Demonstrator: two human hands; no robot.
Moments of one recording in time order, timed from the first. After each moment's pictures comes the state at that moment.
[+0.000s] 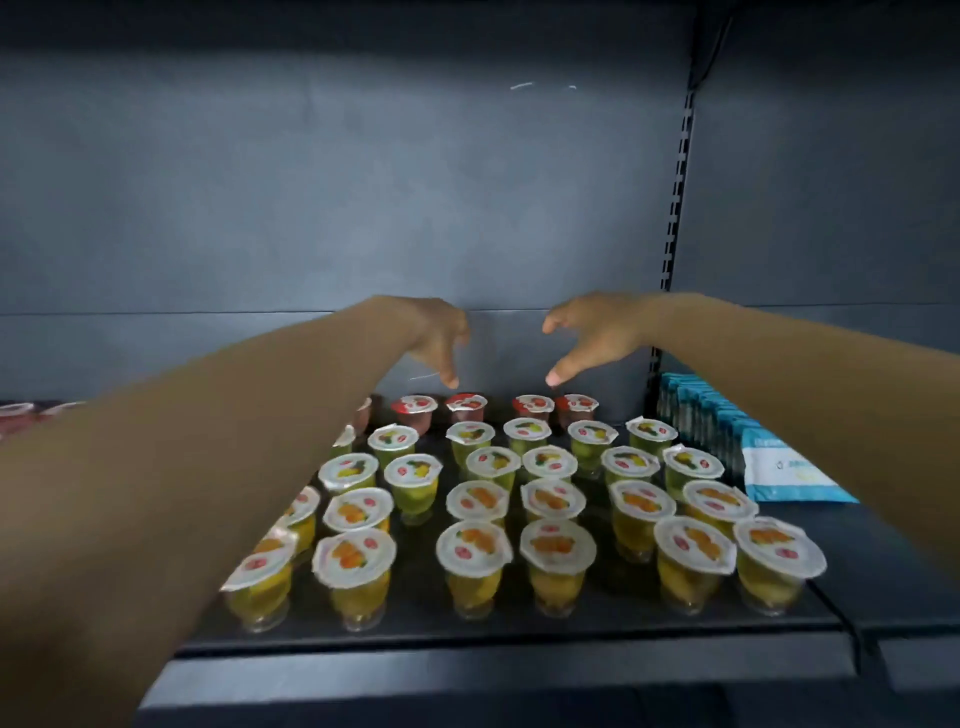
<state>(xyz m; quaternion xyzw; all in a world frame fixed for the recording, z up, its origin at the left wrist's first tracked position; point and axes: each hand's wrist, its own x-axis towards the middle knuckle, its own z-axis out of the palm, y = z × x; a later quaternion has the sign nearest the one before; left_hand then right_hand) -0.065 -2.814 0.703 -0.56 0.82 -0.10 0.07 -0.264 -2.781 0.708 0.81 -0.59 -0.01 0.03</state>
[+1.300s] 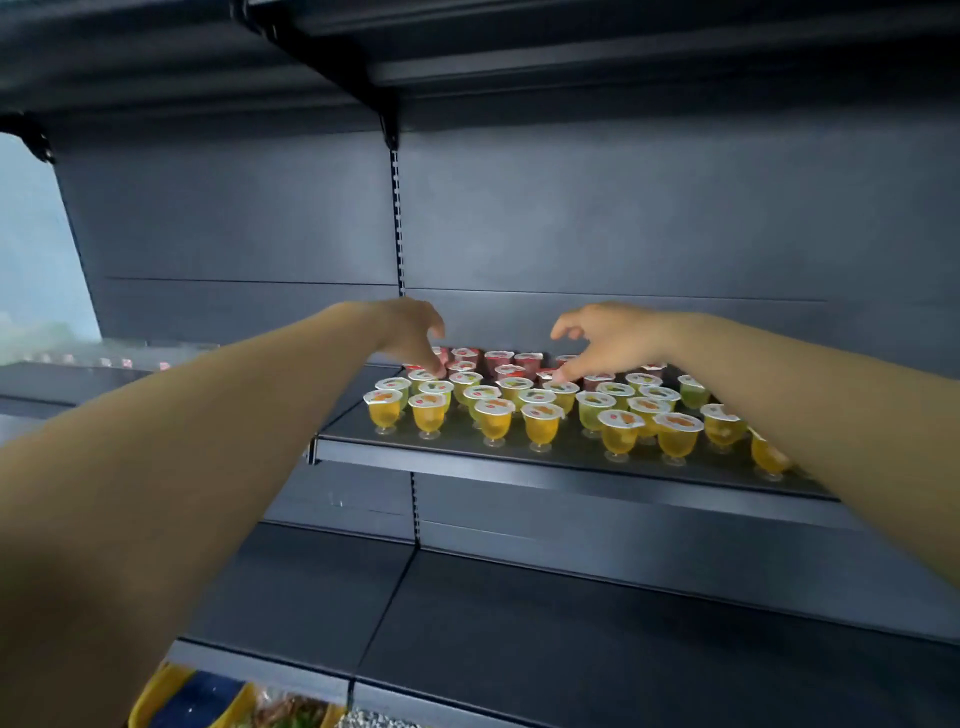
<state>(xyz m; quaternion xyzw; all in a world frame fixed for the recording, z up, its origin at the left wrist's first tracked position) 0.594 -2.545 0.700 -0.70 0.71 -0.06 -0.01 0.361 -2.580 0.695 0.87 -0.49 0.07 0.00</state>
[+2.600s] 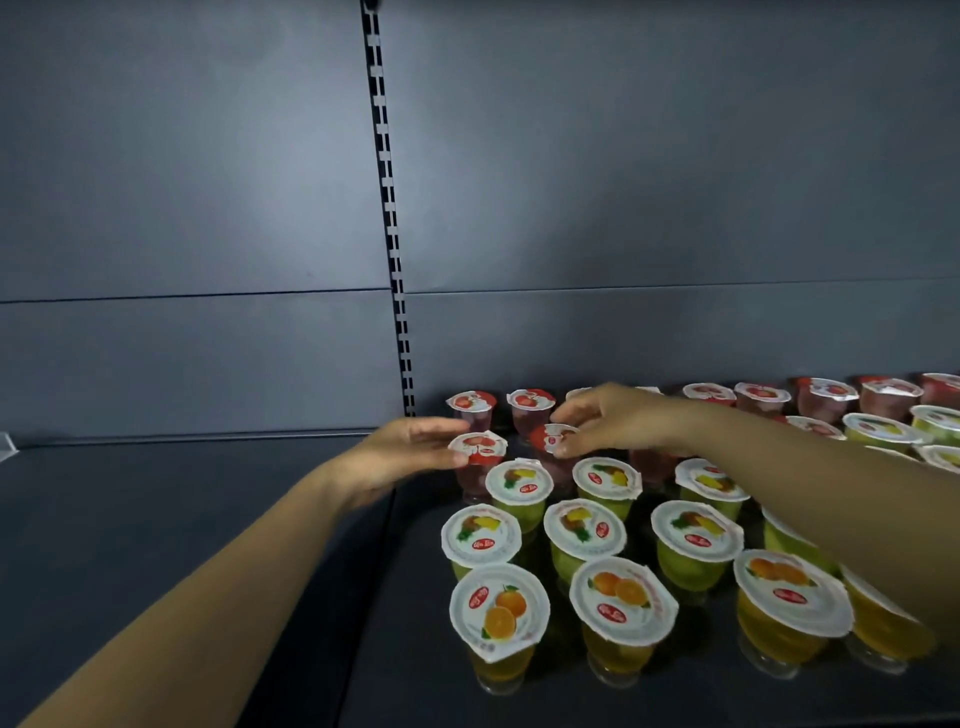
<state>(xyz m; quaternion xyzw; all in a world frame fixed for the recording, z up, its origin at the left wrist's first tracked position) 0.806 -2.880 0.547 -0.45 0.68 0.48 -0.32 0.546 -2.870 0.590 0.75 -0.59 0.13 -0.26</state>
